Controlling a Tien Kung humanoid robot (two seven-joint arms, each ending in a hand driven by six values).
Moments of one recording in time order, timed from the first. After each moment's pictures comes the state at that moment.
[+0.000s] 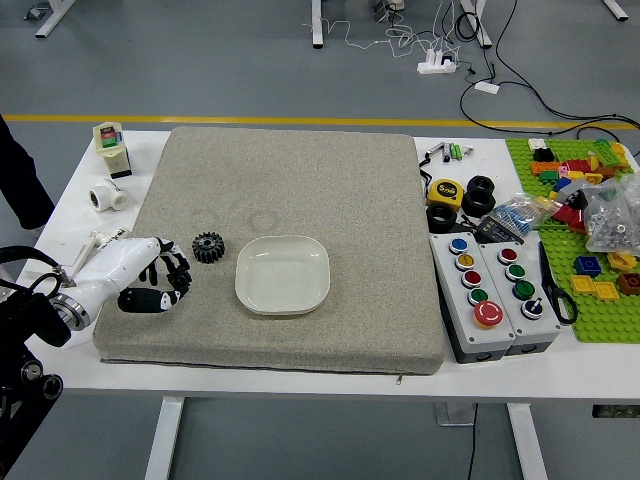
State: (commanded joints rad) left arm -0.22 0.34 -1.26 -1.36 2.17 -0.07 -0.11; right arm 0.15 -0.25 0.19 0.25 0.19 -0.13 0.07
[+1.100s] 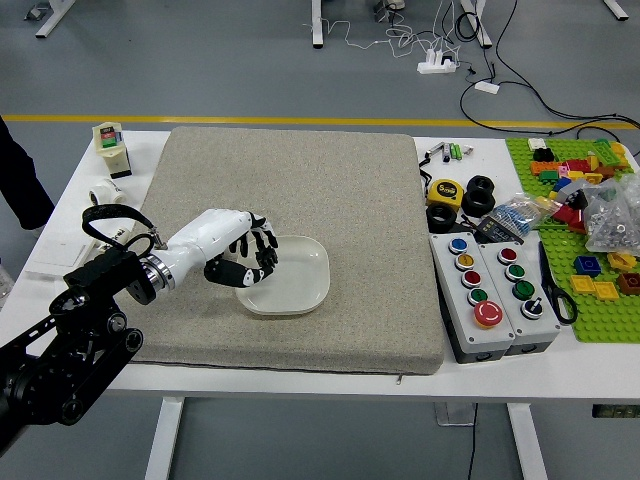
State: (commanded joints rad) left arm -0.51 0.23 -1.02 -1.12 2.10 -0.04 -0.20; right arm 0.17 -0.25 0.17 0.25 0.20 -0.13 0.07
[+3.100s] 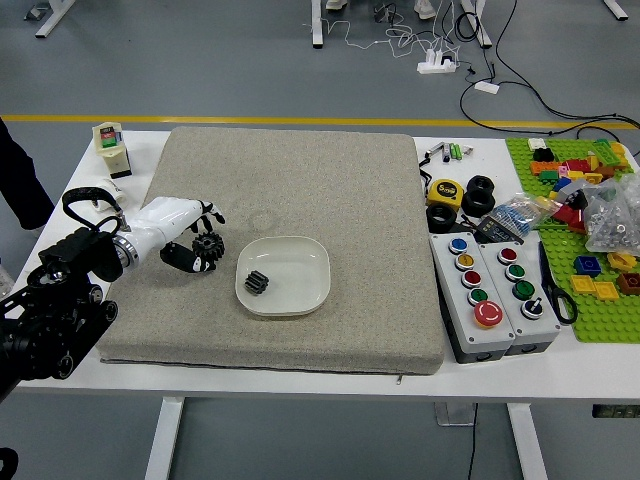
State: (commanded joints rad) left arm -0.69 0.25 -0.96 -0.71 2.17 0.07 -0.22; right arm 0.17 -0.24 0.16 0.26 0.21 -0.14 0.07
